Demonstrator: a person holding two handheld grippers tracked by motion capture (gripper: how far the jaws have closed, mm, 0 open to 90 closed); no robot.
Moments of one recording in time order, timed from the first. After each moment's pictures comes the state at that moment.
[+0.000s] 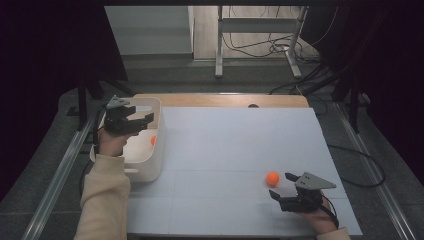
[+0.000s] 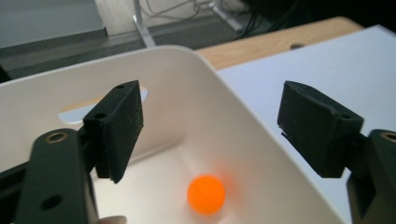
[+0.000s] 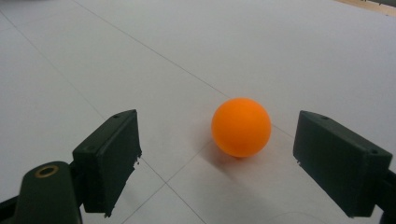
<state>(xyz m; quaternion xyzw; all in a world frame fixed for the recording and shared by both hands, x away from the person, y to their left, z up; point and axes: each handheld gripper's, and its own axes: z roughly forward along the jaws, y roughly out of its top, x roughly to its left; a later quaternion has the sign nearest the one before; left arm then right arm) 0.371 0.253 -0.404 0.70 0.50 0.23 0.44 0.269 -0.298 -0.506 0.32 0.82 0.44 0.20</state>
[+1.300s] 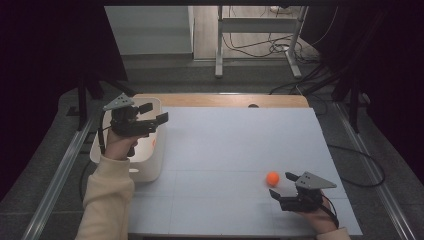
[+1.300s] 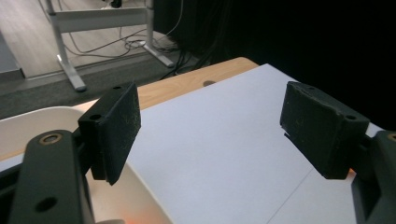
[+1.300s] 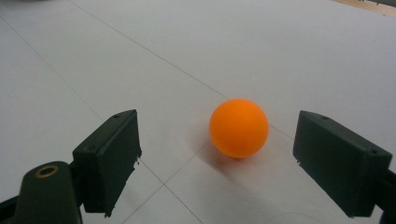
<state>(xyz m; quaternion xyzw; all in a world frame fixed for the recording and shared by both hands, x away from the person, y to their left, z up) 0.350 0.223 -0.378 0.71 0.41 0.17 0.55 0.269 -0.299 -0.506 0.32 0.81 0.44 0.20</state>
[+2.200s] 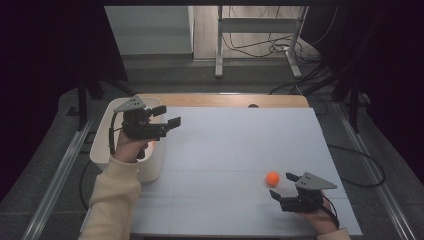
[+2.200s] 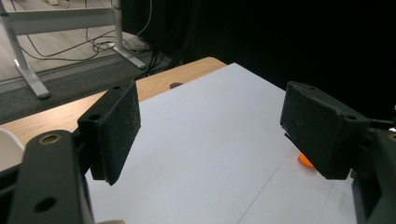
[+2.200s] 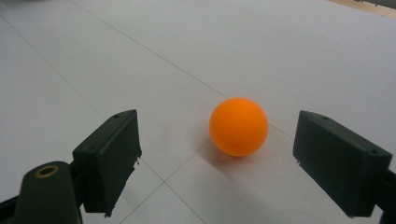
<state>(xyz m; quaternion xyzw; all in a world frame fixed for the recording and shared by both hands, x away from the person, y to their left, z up) 0.346 0.194 -0.375 0.73 0.36 0.14 0.56 0.268 -0.299 -0.506 0.32 0.81 0.44 0.20</state>
